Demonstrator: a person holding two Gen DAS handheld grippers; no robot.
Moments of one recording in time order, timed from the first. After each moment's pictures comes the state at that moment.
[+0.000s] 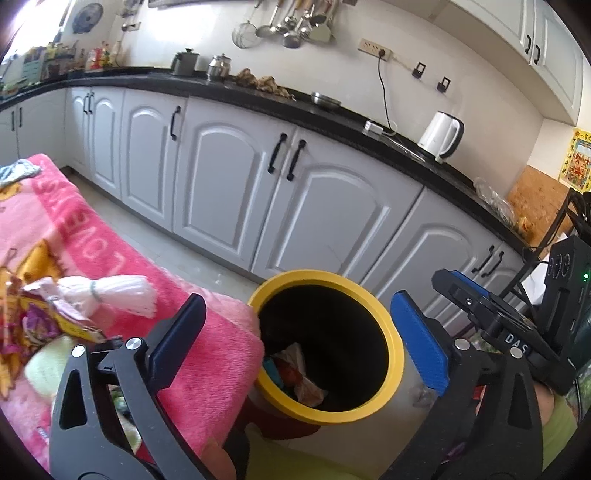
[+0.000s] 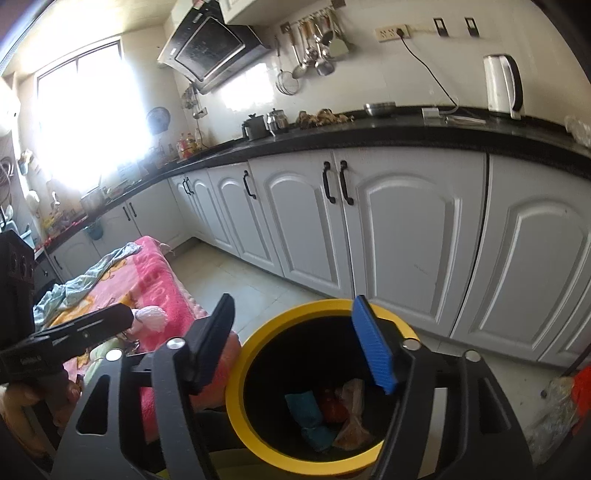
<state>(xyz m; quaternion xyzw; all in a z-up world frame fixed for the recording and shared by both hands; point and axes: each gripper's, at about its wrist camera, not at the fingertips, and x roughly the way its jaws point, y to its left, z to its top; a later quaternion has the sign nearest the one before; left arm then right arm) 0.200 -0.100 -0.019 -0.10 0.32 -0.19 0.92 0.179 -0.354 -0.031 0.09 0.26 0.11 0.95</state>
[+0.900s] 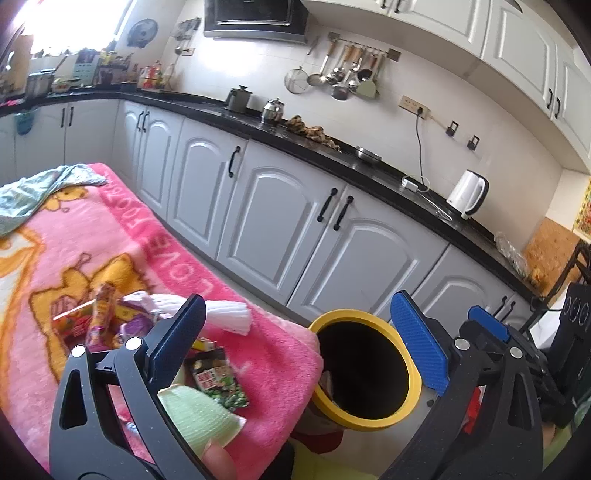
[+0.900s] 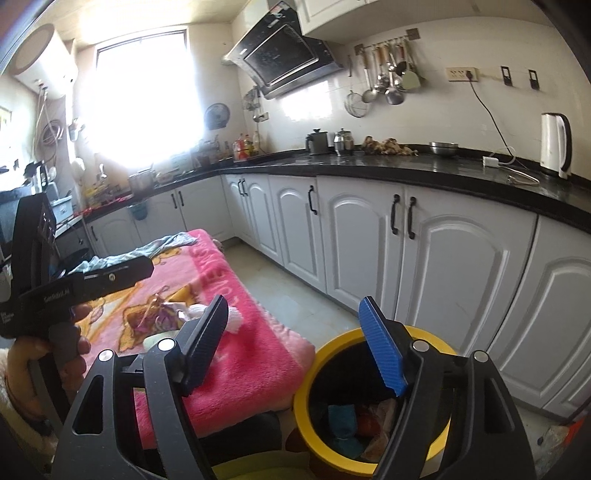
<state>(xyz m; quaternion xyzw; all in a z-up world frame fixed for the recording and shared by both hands) 0.156 -0.004 0.018 -0.15 0.26 -0.12 0.95 0.142 -0.277 0.012 0.02 0.22 0.20 0.95</state>
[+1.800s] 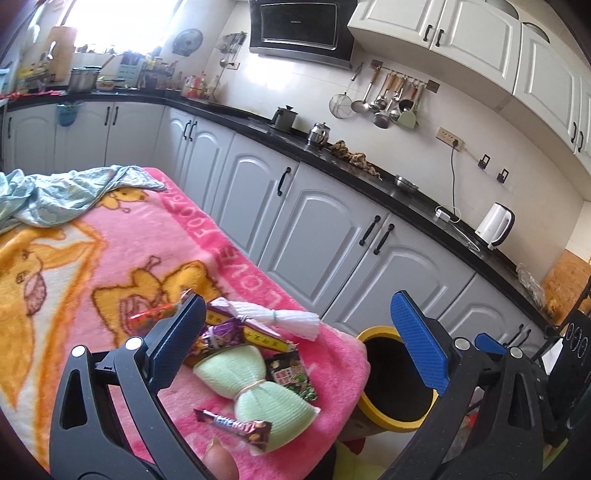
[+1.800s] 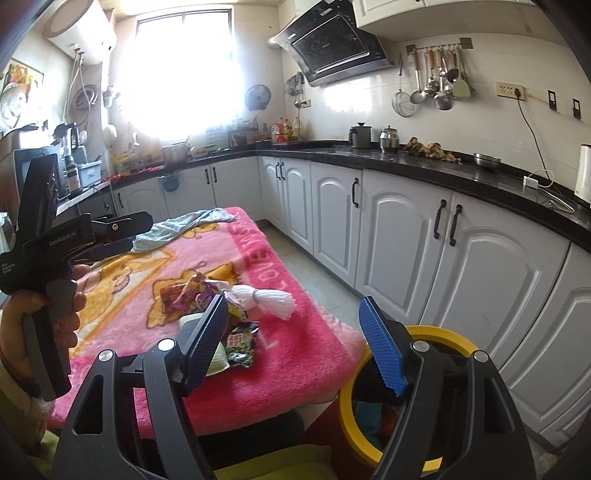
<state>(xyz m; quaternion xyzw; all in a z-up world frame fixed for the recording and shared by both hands) 0.119 0.073 0.025 -0.18 0.24 -0.05 0.95 0.123 -0.207 0.007 -0.03 0.23 0.26 0.94</state>
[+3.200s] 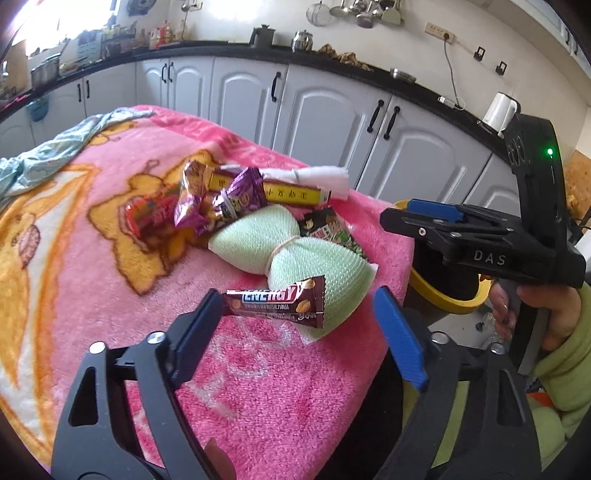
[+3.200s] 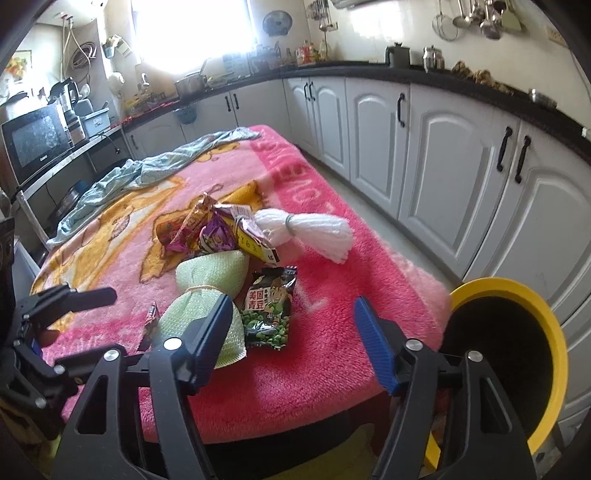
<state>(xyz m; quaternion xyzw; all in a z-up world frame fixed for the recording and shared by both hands) 0.100 0.056 -0.078 -0.07 0.39 -0.08 0.92 0.201 -0.133 -0.080 -0.05 0.38 0.31 0.87</state>
